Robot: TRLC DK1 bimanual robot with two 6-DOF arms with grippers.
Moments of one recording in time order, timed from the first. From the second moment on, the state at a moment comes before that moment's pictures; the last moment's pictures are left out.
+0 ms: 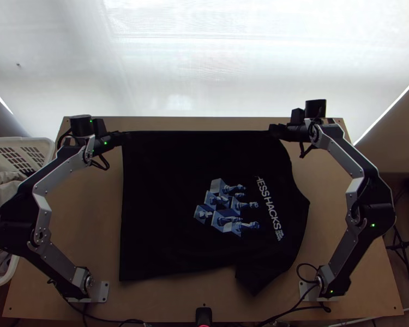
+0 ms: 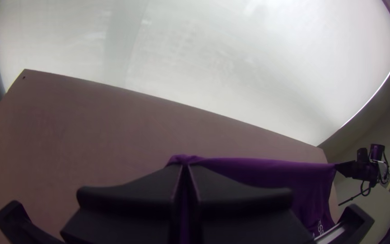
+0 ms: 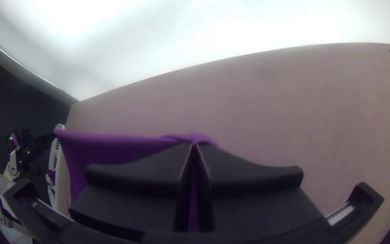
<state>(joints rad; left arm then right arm) 0.04 1.79 1.24 -0.06 0.29 -0.27 0.06 1.97 1.56 -0.41 -0.42 0.28</state>
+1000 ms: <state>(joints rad) -0.01 1.60 1.05 -0.42 0.27 -0.05 0.05 1.80 1.40 -0.71 -0.38 0.14</state>
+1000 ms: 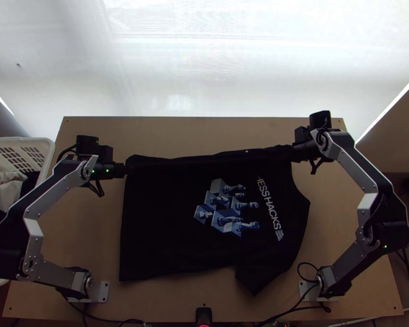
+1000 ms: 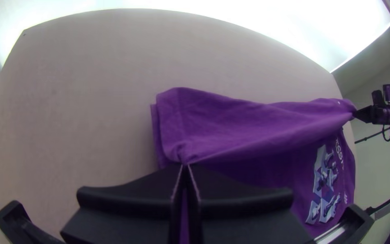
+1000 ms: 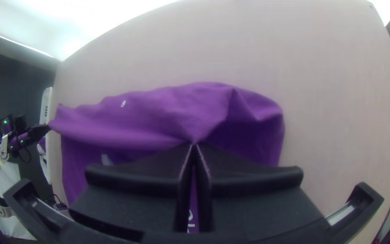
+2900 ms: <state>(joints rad) -0.15 1.27 0.81 -0.61 0.29 0.01 0.07 1.55 1.18 -1.05 -0.25 0.18</state>
